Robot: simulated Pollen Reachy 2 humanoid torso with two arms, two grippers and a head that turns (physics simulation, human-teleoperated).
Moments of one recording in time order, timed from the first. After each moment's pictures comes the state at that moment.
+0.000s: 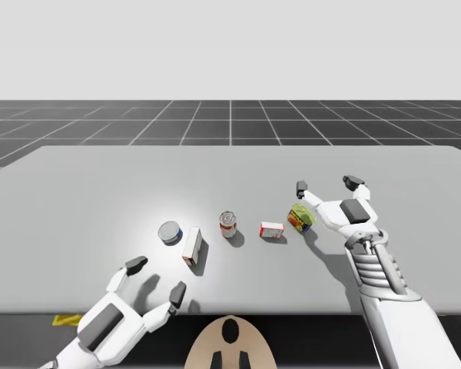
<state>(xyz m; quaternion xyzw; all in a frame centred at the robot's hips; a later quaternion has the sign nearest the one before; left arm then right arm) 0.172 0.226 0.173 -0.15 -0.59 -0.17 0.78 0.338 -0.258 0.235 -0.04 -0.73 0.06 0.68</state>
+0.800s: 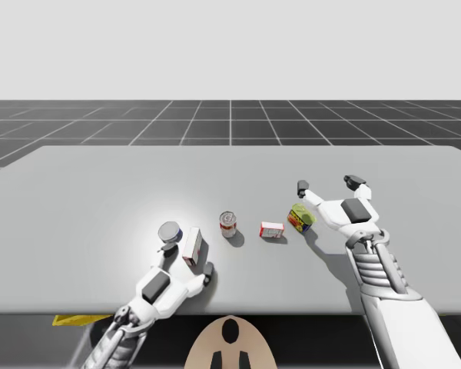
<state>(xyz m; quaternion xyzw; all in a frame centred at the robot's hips) 0.227 0.171 0.146 -0.14 -0.54 -0.17 0.81 0.338 -0.260 0.236 -0.04 -0.73 0.06 0.68</state>
